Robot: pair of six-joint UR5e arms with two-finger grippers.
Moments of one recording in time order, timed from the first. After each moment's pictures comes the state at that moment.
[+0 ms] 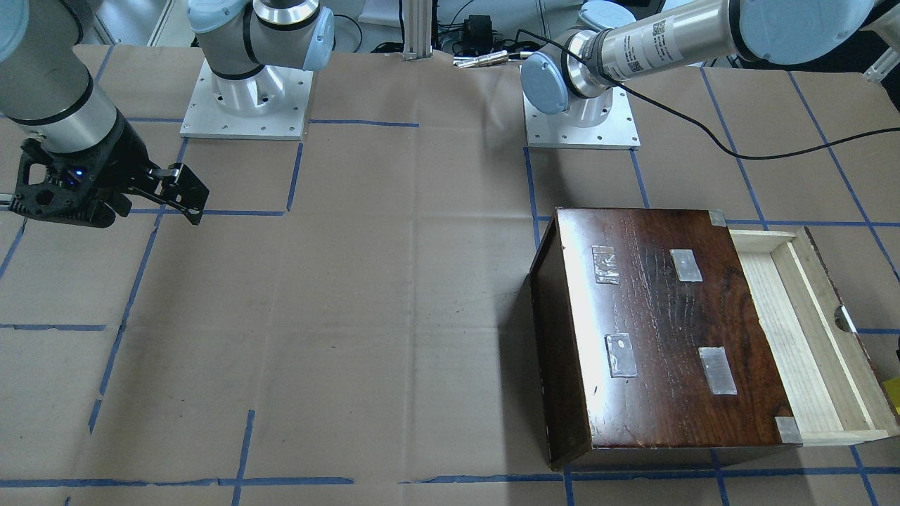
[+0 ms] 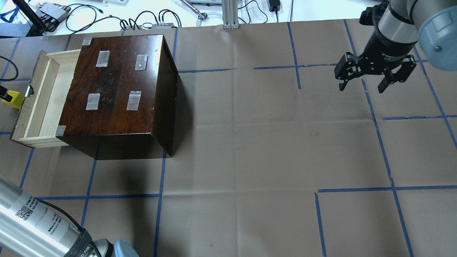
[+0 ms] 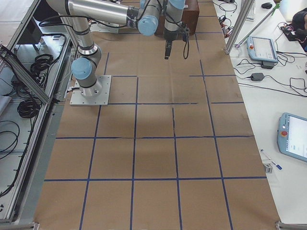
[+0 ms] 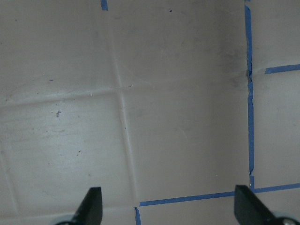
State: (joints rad) left arm -0.79 -2.38 -1.04 -1.31 1.55 0.97; right arm 1.43 -1.52 1.65 -1.63 -1.57 -0.03
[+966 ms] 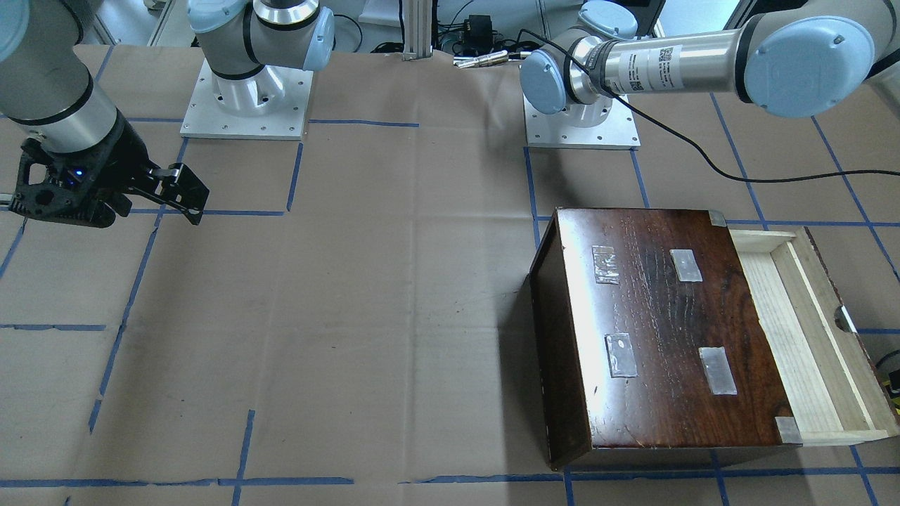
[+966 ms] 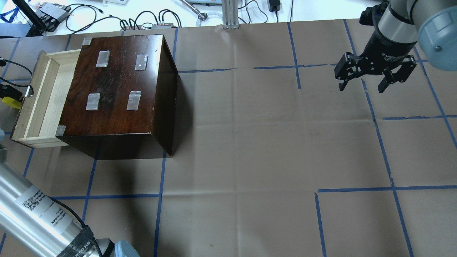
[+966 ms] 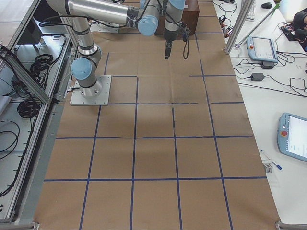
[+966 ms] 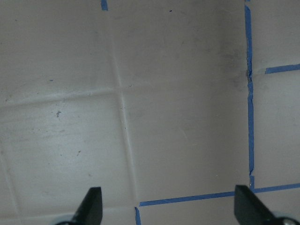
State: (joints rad) left arm -0.81 -2.52 -0.95 -1.23 1.54 1.02; right arm 1.43 -1.52 1.65 -1.63 -1.57 -0.02
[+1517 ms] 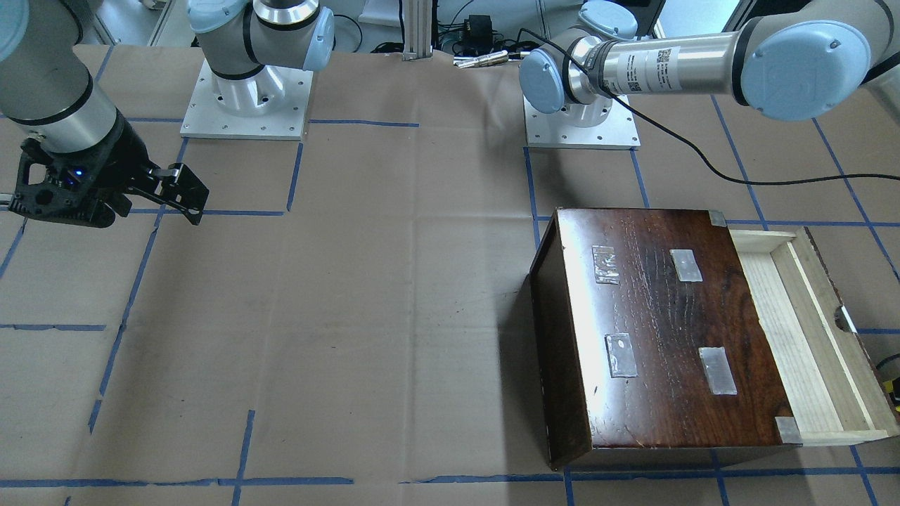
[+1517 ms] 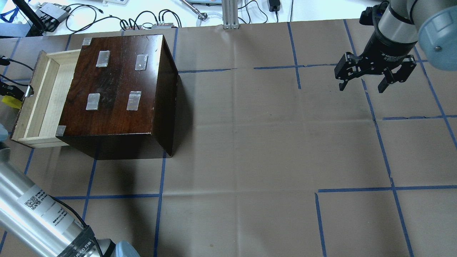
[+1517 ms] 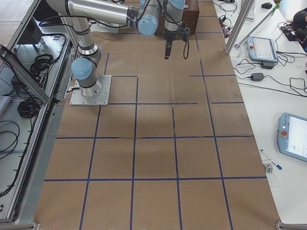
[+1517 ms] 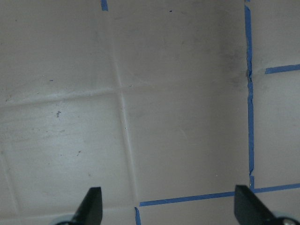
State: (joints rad) left arm -0.82 -2.51 -0.95 -1.23 1.55 1.02; right arm 1.43 -1.52 1.65 -1.63 -1.57 -0.02
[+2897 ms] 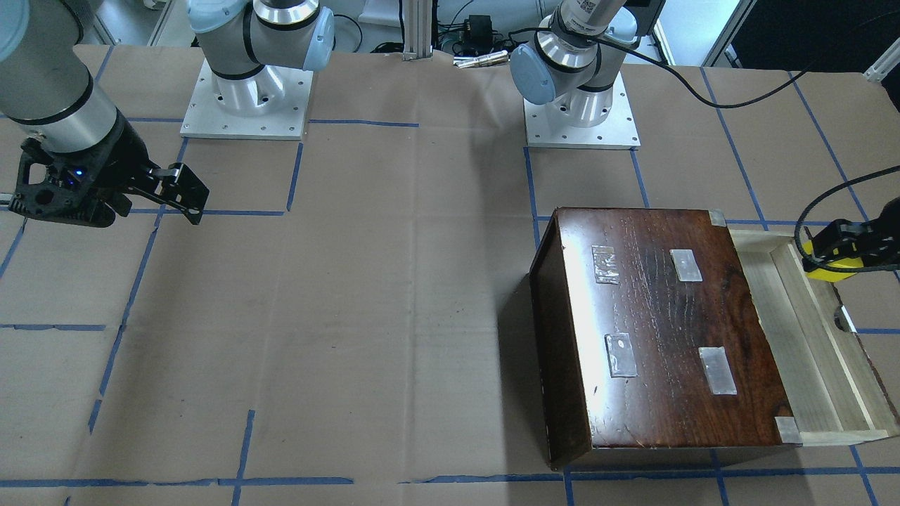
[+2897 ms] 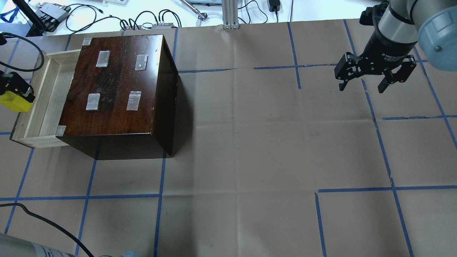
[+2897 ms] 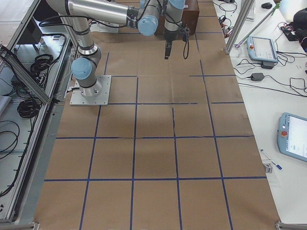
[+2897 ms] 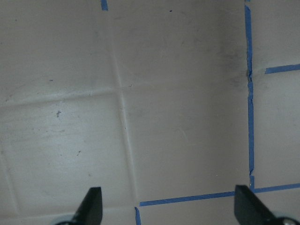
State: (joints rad) left arm -0.97 -1.84 -1.51 -1.48 1.54 0.72; right arm 1.43 -1.52 1.65 -1.63 -1.57 -0.02
